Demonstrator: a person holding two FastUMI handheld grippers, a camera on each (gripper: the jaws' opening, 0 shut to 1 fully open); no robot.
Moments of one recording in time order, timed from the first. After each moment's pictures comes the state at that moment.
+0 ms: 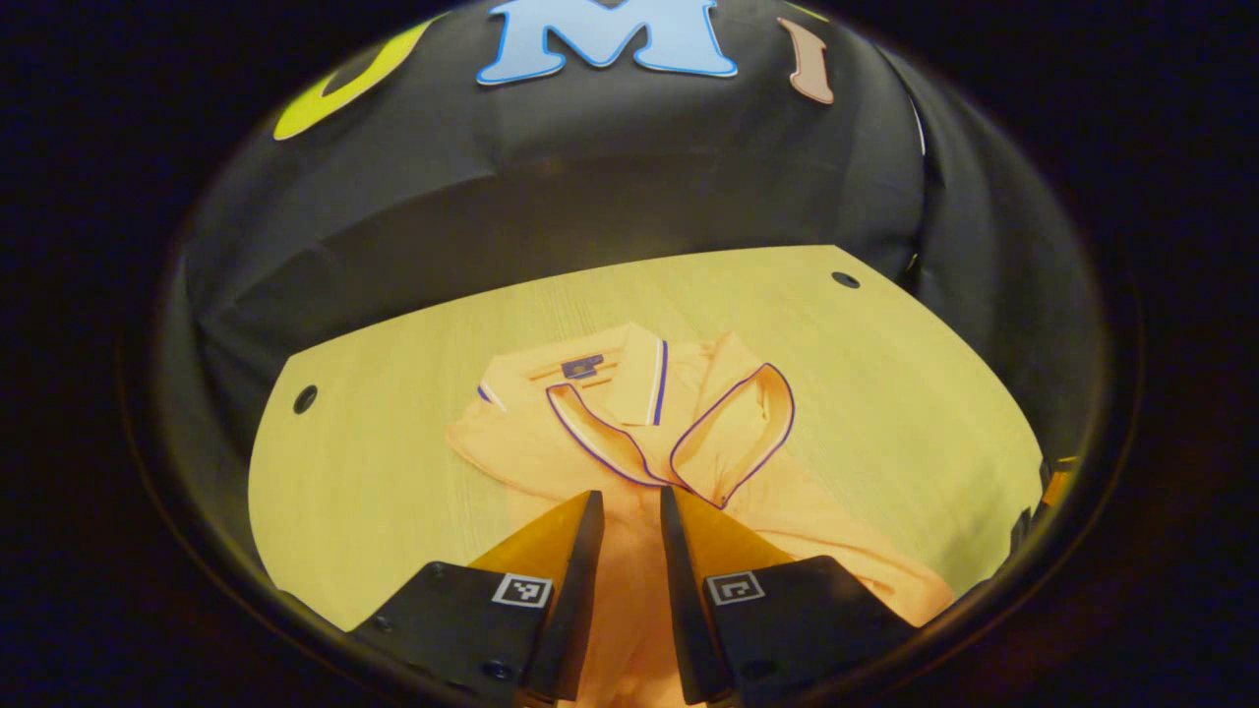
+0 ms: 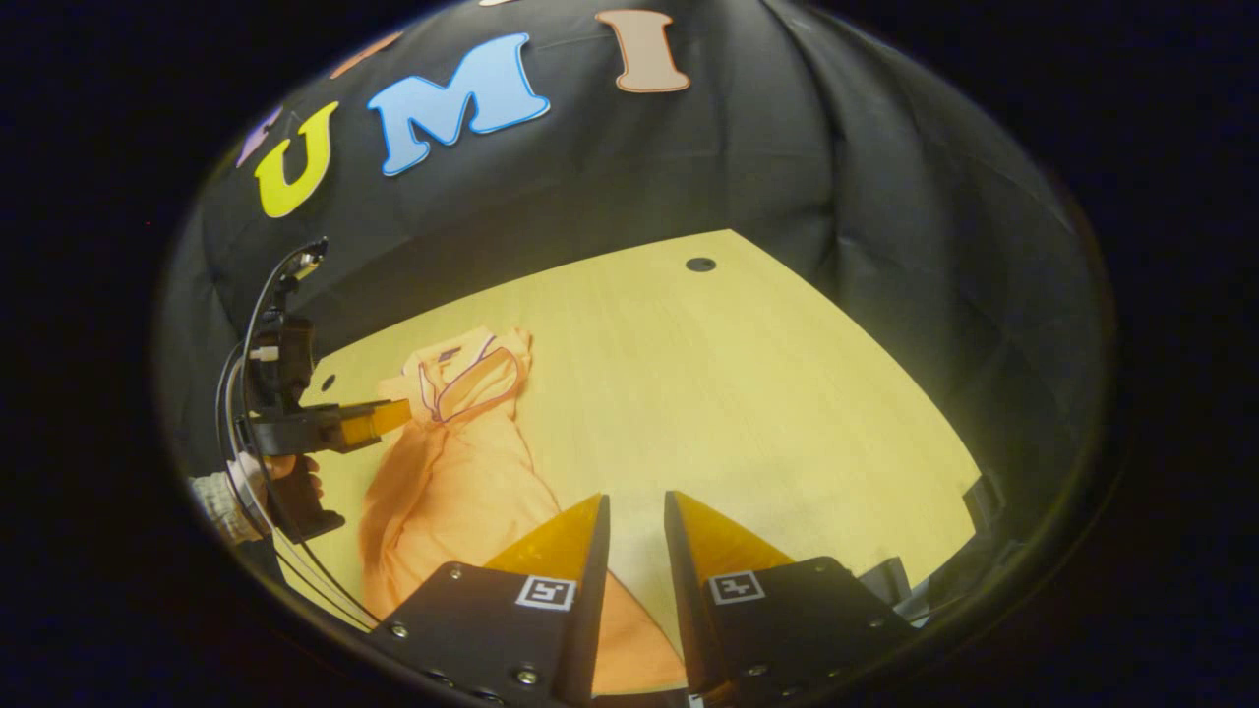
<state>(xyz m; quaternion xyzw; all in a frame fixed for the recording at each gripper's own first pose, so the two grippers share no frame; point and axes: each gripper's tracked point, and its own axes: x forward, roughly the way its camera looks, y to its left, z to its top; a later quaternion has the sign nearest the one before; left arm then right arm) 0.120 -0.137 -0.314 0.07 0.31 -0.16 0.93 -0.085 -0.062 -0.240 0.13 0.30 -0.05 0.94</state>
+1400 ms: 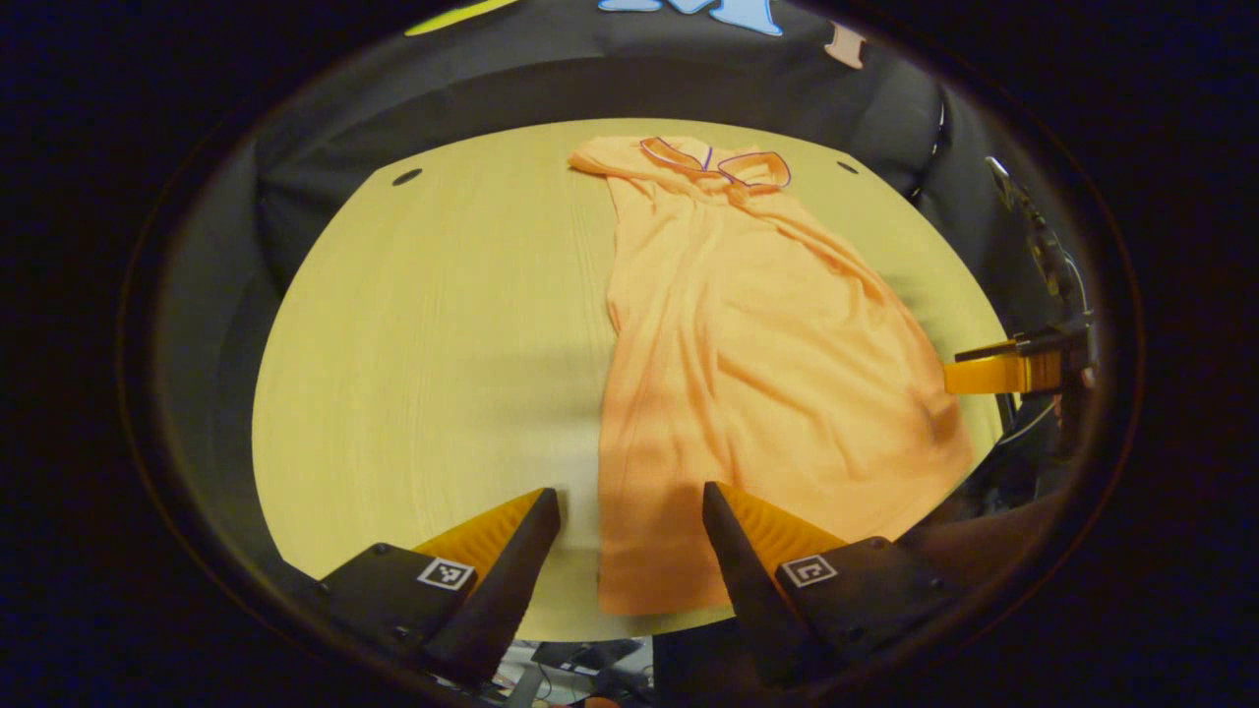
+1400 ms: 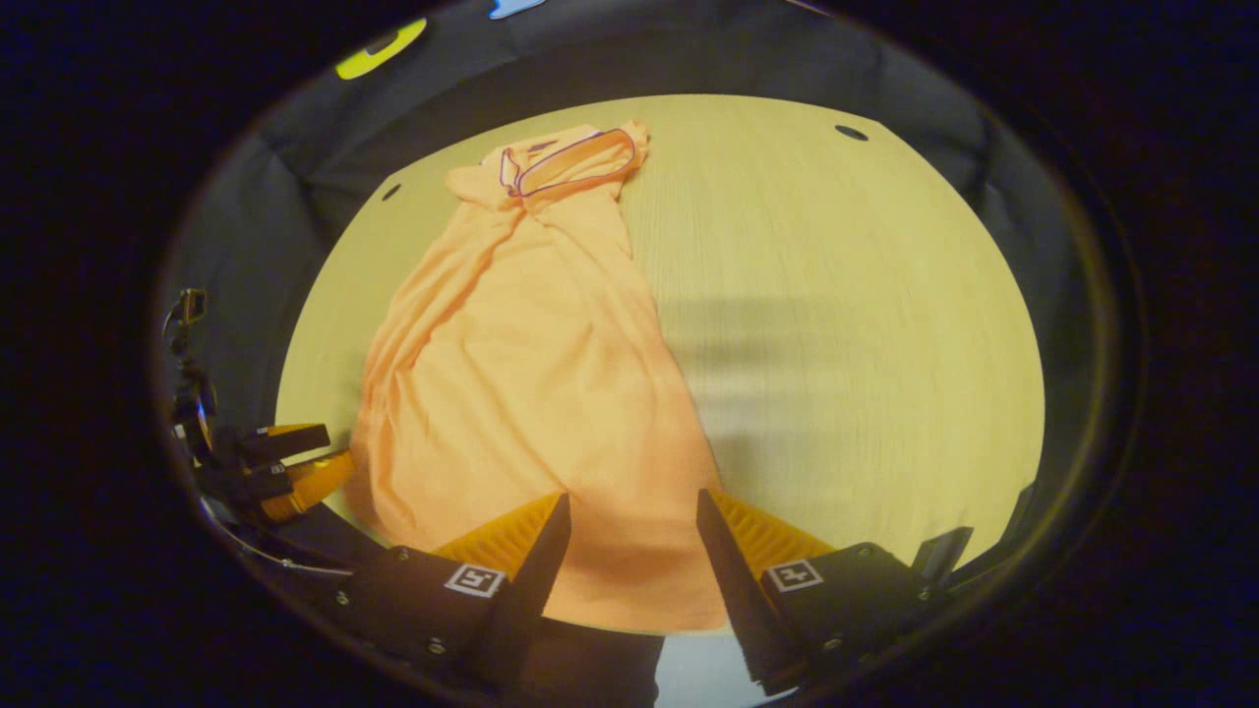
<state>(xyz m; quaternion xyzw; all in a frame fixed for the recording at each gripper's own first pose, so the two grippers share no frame) -0.168 0.005 -0.412 0.04 0.49 -0.11 0.87 -0.147 0.016 -0.345 0.04 0.52 0.10 0.84</state>
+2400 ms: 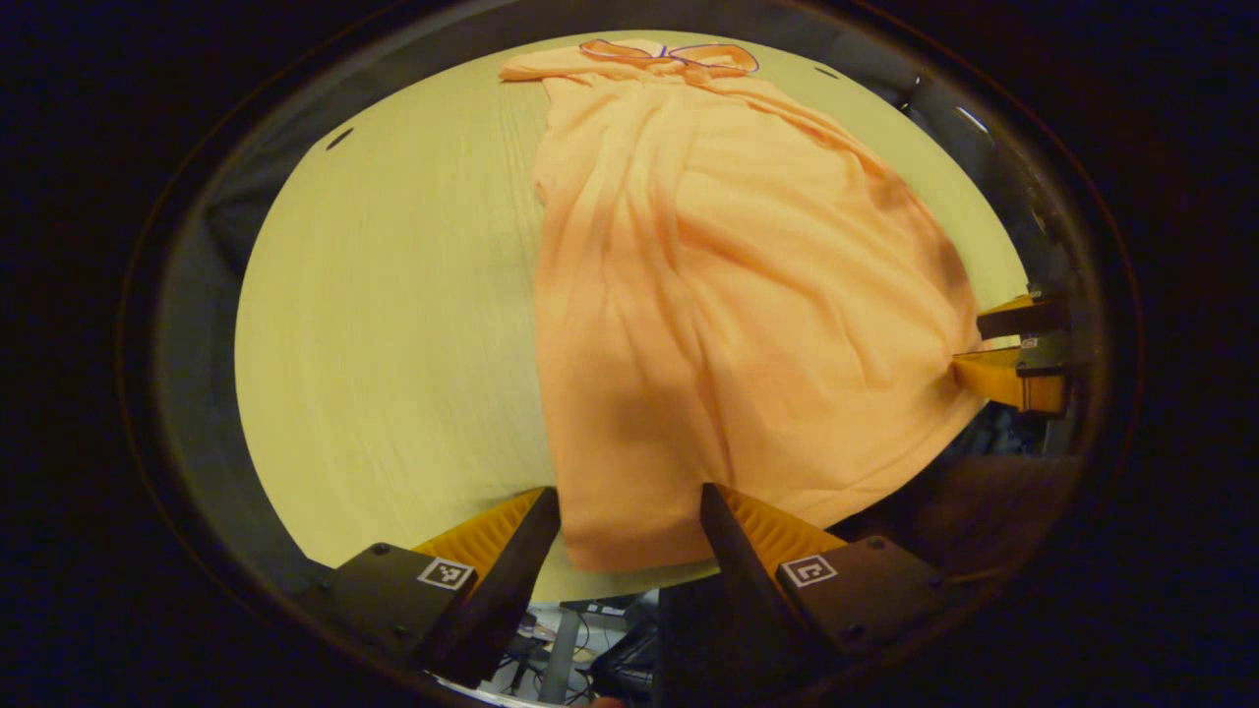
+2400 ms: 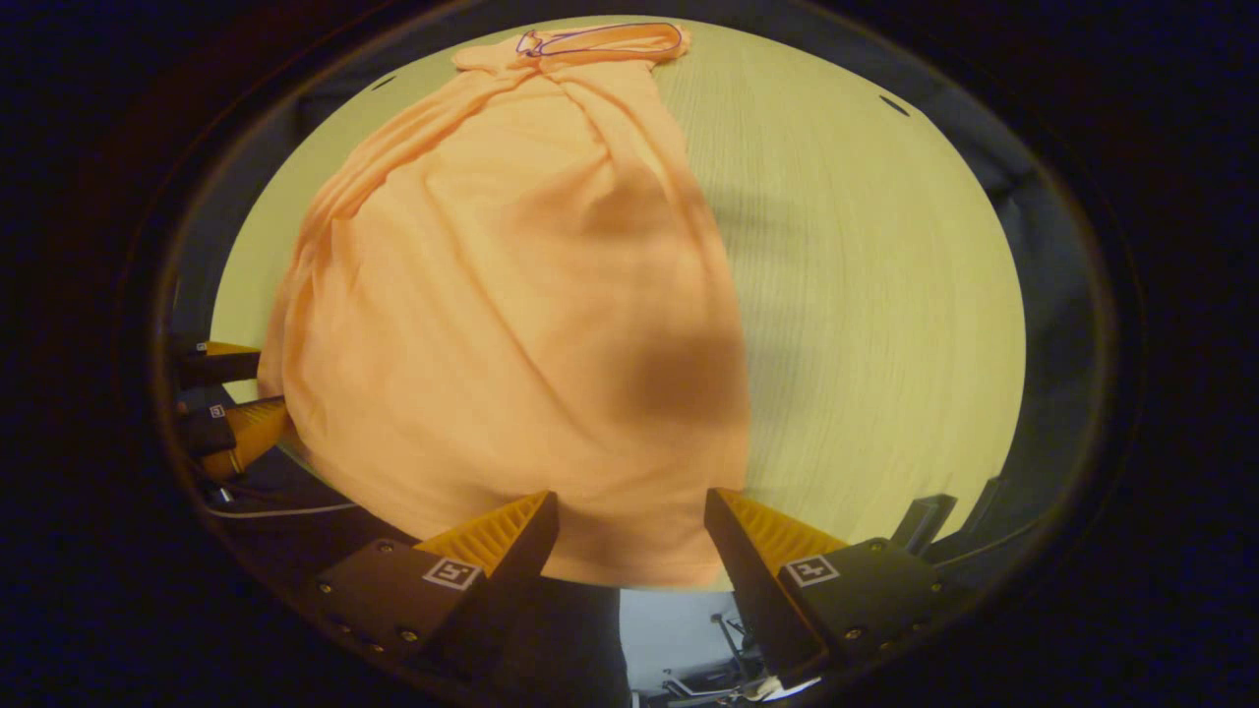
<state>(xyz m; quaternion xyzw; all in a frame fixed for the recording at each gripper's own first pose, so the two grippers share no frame) -0.201 -0.004 -0.453 0.11 0.62 -0.12 0.77 -0.195 0.010 -0.392 -0.07 0.63 0.07 0.77</state>
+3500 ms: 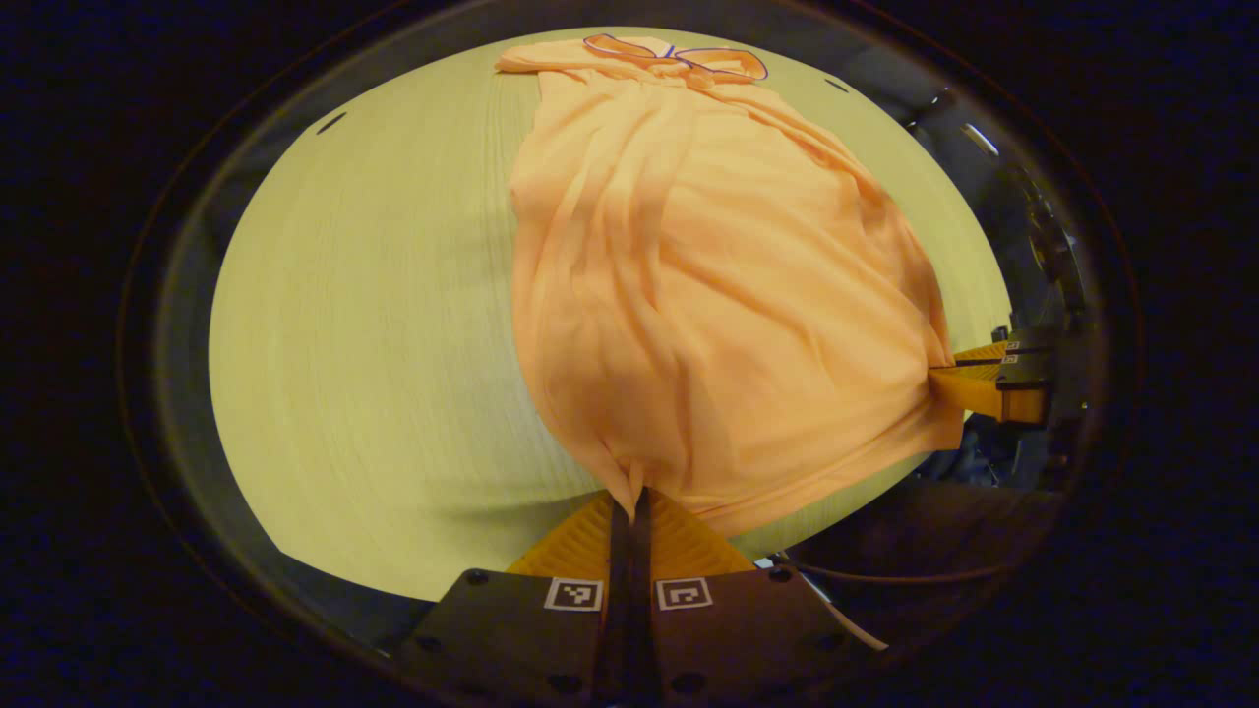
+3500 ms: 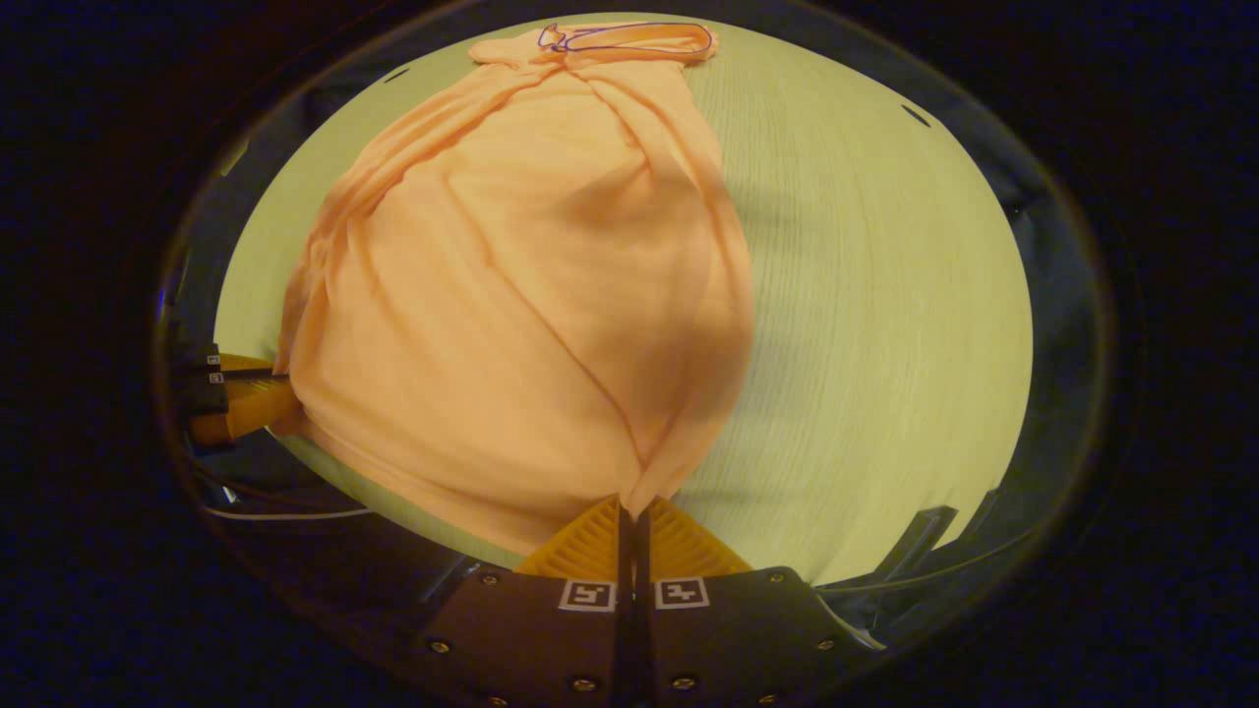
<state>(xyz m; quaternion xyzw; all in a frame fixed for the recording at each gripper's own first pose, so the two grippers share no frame) -0.138 -0.003 -0.374 0.06 0.63 -0.14 0.76 -0.188 0.027 -0.388 -0.07 0.63 0.09 0.76</state>
